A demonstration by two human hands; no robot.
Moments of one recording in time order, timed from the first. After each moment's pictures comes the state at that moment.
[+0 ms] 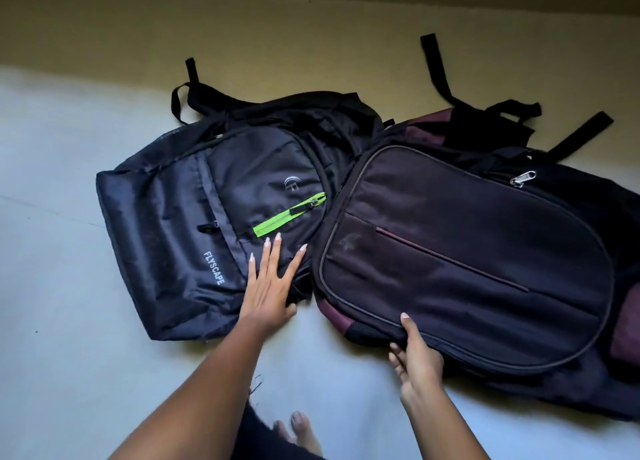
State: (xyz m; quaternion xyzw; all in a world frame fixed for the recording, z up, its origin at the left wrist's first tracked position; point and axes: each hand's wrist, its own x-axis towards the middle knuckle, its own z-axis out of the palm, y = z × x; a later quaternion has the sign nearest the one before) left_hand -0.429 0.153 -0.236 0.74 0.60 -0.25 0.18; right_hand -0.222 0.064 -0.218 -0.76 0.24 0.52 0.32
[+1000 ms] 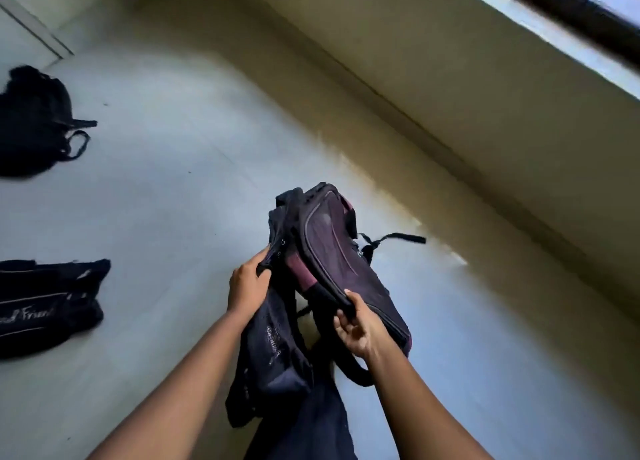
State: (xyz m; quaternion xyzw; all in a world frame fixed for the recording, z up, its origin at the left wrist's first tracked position) left_hand -0.605 0.066 0.264 0.33 0.86 0.19 0.34; right_hand -0.412 0.097 0.263 -0.68 0.08 0.72 0.15
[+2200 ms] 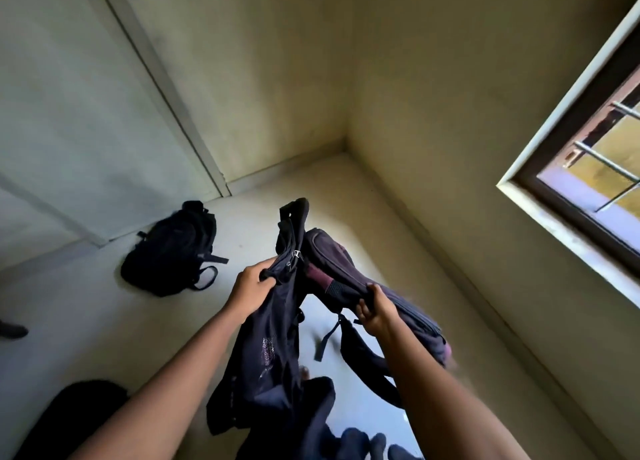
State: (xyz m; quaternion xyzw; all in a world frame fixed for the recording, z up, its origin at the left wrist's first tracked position) left_hand -1.122 0.331 0.440 0.28 0.84 0.36 0.30; right_hand -0.943 0.473 0.383 -0.62 -0.12 0.75 0.18
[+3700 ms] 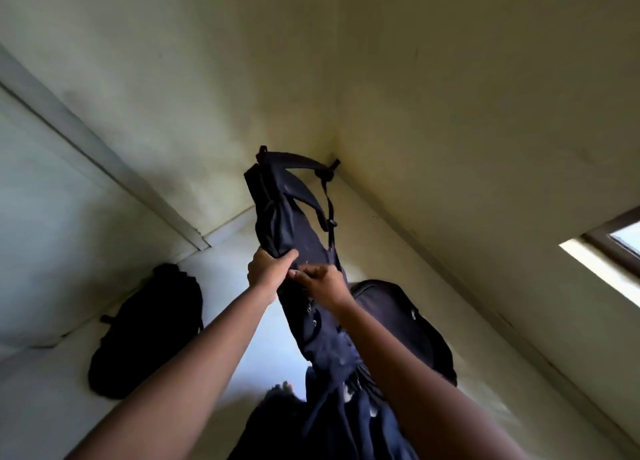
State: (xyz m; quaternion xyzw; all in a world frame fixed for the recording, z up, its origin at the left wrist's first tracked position) left_hand -1.397 0.588 0.458 0.09 0.87 0.36 0.32; right_hand -1.298 0.627 0.412 -0.43 -0.61 0.66 0.09
